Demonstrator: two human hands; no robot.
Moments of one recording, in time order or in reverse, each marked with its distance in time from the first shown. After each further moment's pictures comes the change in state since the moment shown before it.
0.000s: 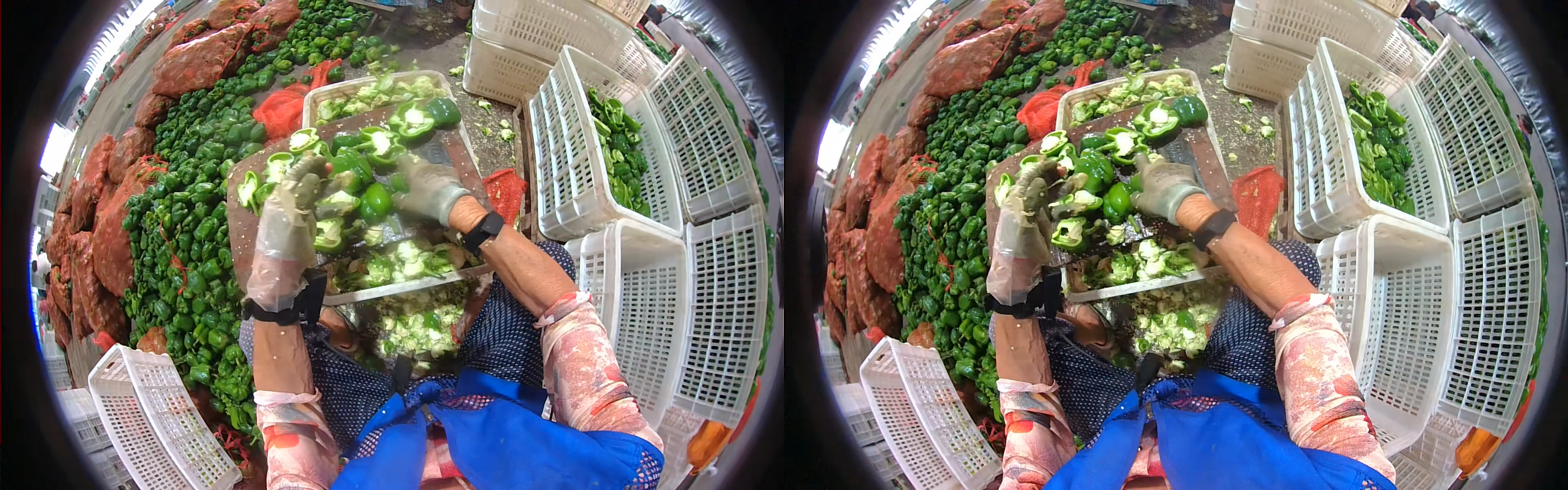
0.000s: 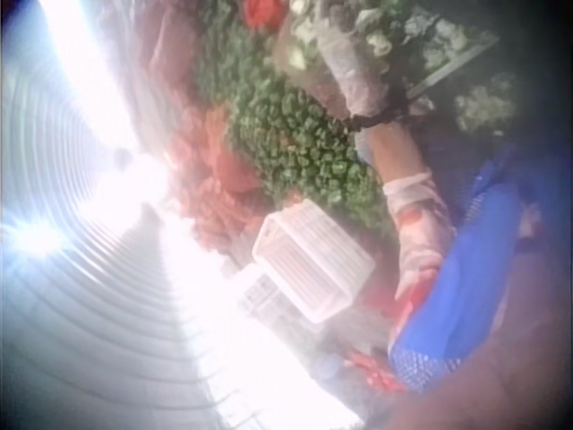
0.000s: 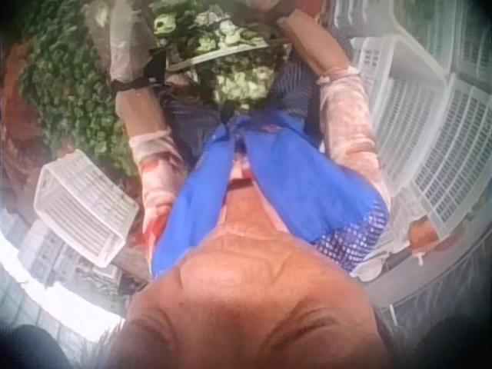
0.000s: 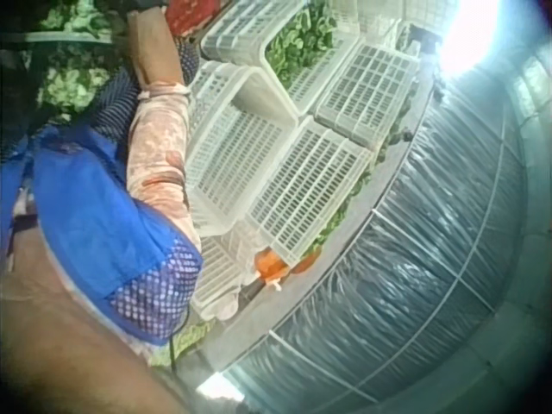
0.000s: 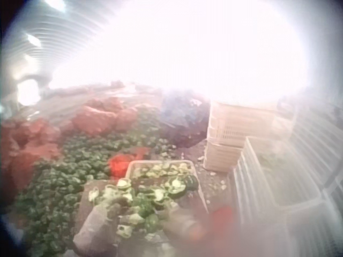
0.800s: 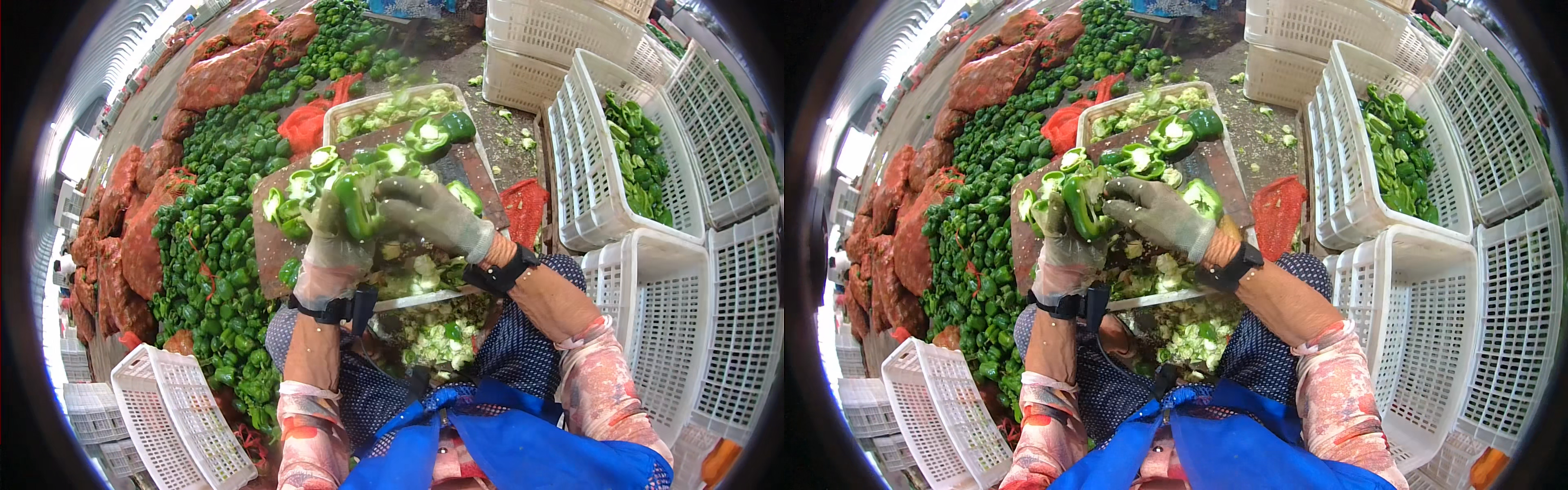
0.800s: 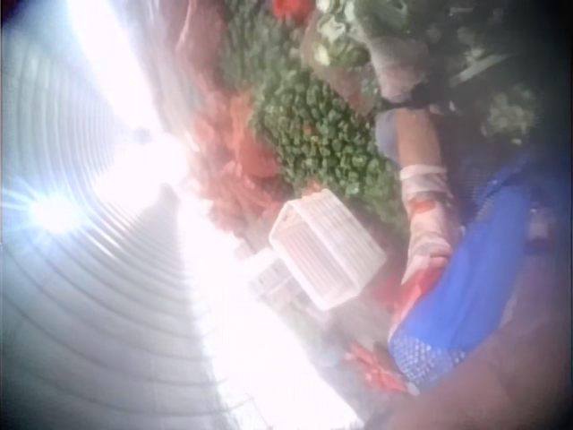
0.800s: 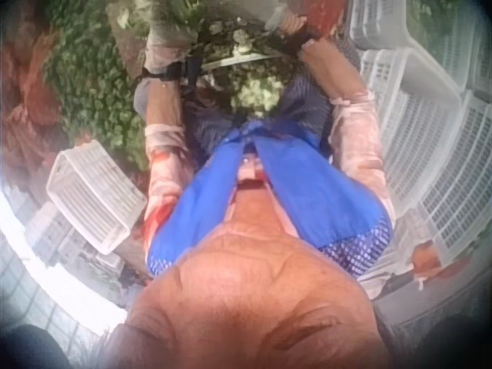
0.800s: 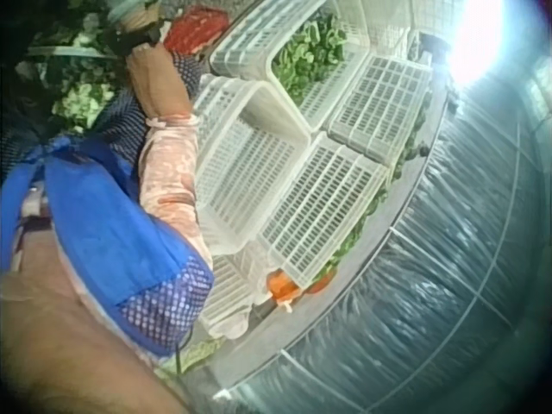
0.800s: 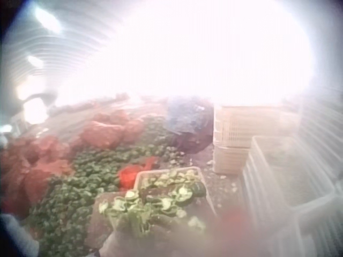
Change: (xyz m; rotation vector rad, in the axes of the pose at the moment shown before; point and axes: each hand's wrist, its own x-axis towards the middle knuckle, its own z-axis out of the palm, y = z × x) left_hand 0.001 -0.031 0.024 0.425 -0.069 0.243; right_hand -0.053 -0.022 -0.023 1.131 0.106 -0.413
